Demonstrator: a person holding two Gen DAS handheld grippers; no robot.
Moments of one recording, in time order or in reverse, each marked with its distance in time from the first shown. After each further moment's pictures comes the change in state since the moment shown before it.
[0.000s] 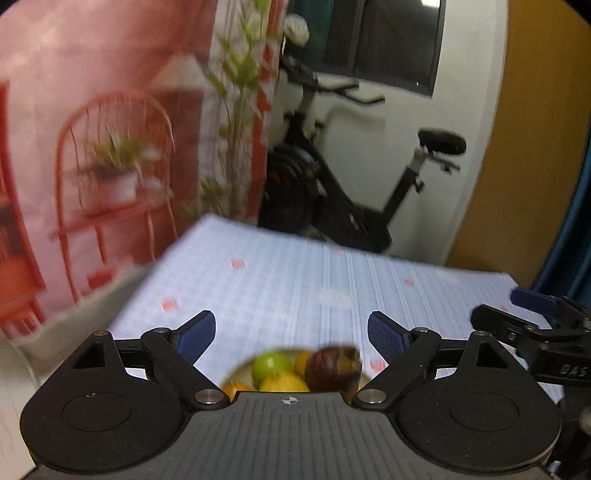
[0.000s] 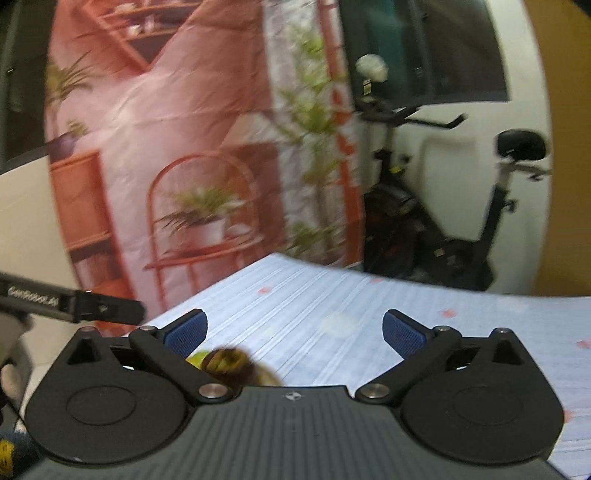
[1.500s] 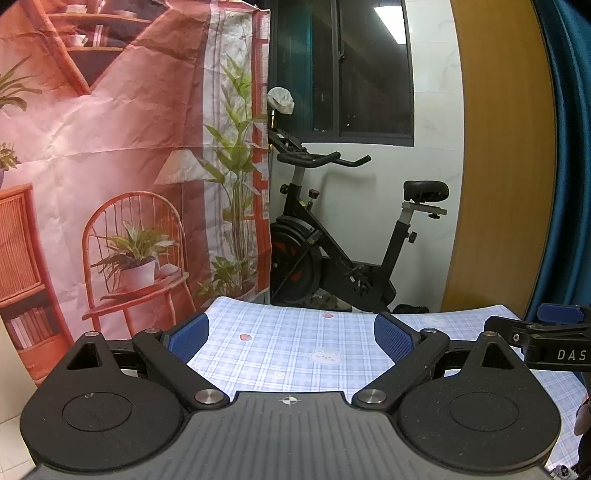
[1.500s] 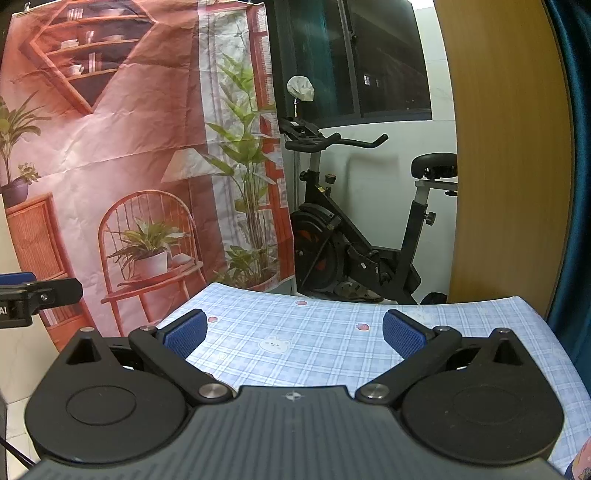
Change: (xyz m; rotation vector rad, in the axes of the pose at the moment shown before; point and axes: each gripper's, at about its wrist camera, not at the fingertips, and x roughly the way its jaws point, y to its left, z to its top) left arm -0.095 -0.066 0.028 0.111 -0.175 0.070; right arm -0.096 -0.002 0.051 0.070 -0.012 -0.185
